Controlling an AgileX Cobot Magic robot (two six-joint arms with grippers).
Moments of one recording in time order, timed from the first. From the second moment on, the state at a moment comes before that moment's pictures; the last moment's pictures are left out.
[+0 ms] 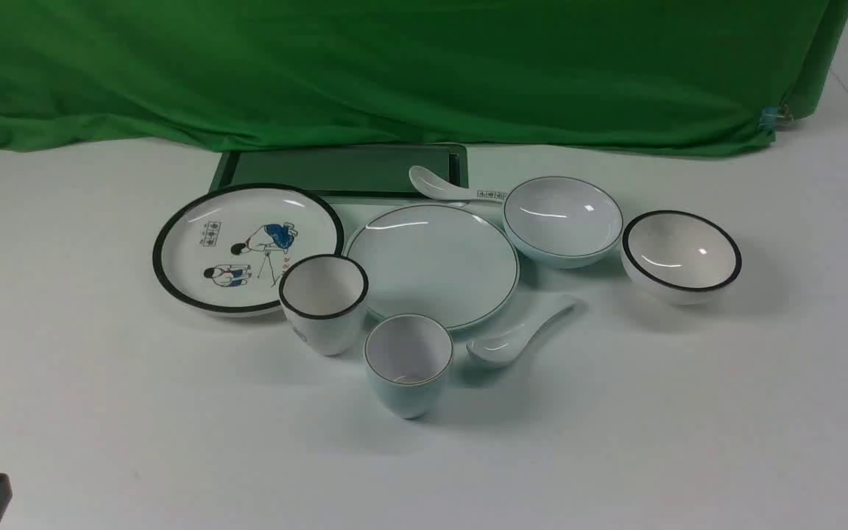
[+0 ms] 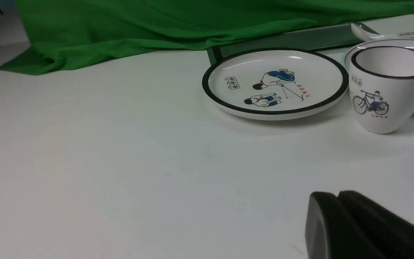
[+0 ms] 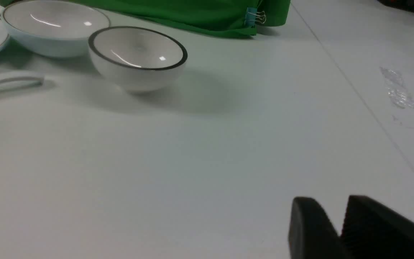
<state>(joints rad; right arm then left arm) -0.07 0.00 0.01 0.00 0.23 -0.16 -0.02 0.00 0.01 -0.05 0.25 0.17</state>
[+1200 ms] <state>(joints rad) -0.07 0.00 0.01 0.00 0.22 -0.16 -0.02 0.00 0.01 0.00 0.06 0.17</state>
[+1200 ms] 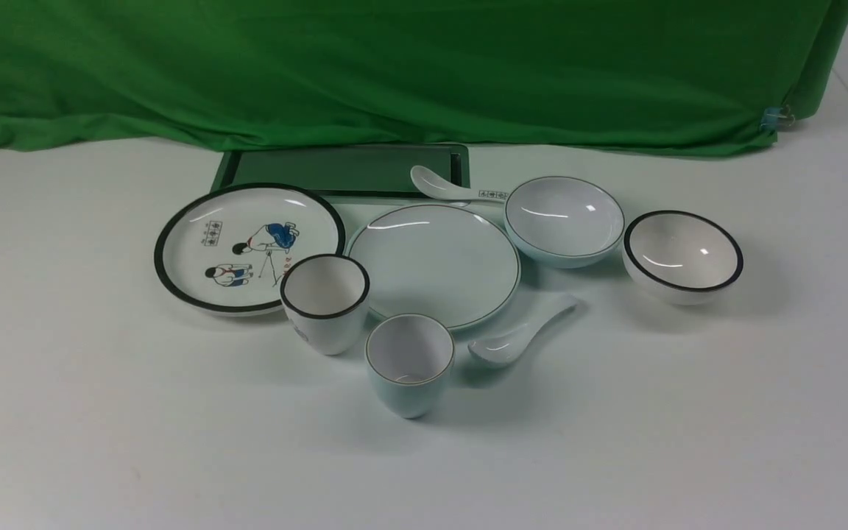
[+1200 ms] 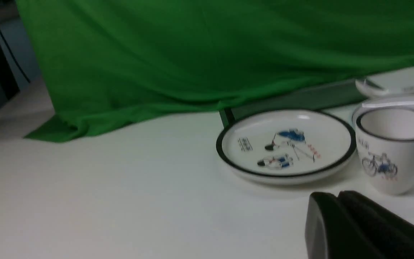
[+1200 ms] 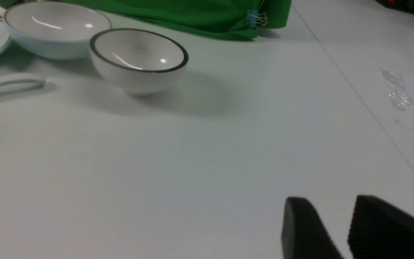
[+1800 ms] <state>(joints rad) -0.07 0.02 0.01 0.00 -0.46 0.27 -0.02 0.01 0.01 0.03 -0.72 -0.05</state>
